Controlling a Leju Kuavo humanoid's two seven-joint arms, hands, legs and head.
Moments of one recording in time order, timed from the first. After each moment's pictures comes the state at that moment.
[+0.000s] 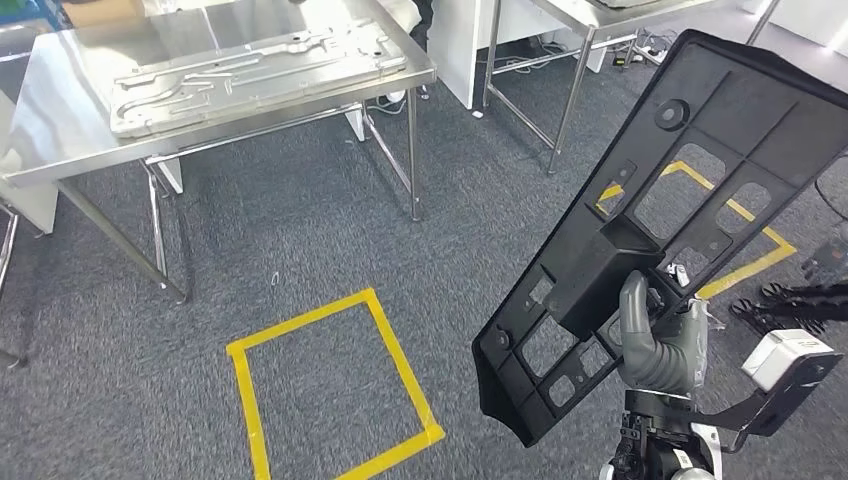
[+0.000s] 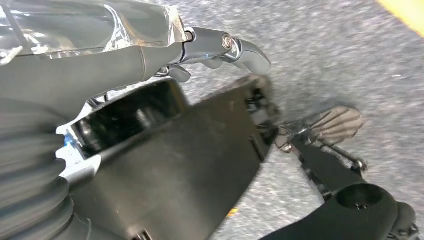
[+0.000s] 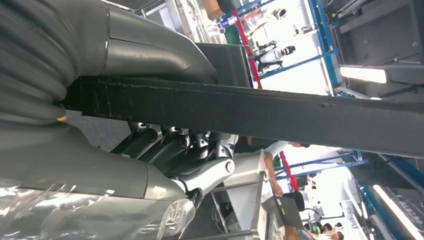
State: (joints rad) left arm -0.09 -0.12 -0.92 -0.24 0.52 0.17 -0.08; right arm 0.04 -0.23 0.32 -2.20 -0.35 -0.67 -0.07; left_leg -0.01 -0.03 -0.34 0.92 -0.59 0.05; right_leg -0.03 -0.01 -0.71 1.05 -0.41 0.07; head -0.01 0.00
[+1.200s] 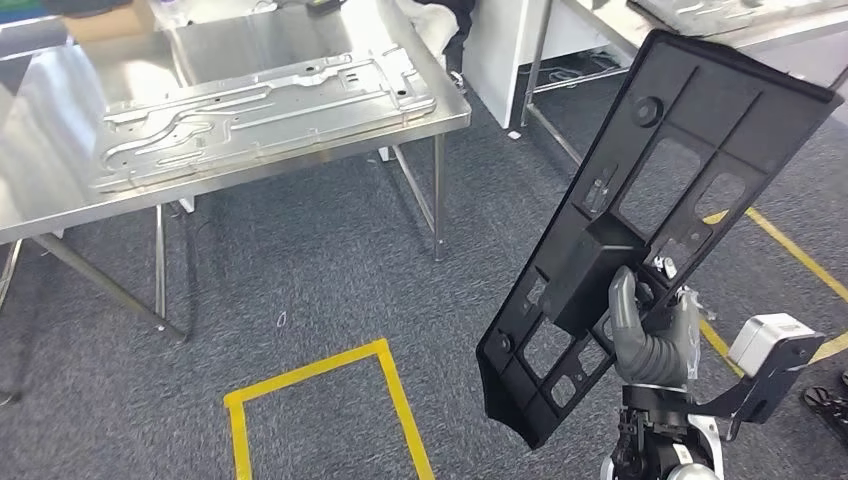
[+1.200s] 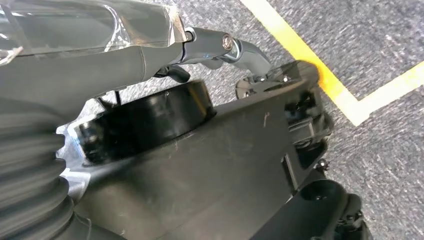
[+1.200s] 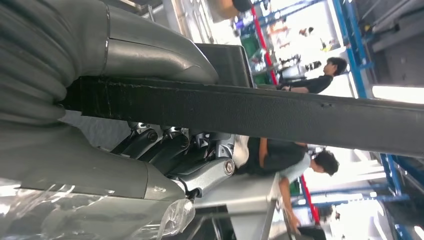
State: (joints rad) left arm -0.10 -0.13 -0.92 -0.23 0.55 0.21 -0.05; right arm 0.01 -0.26 0.34 -2.20 -0.30 -0.67 0.00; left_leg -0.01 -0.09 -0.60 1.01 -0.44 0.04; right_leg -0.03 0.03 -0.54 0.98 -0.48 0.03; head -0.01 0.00
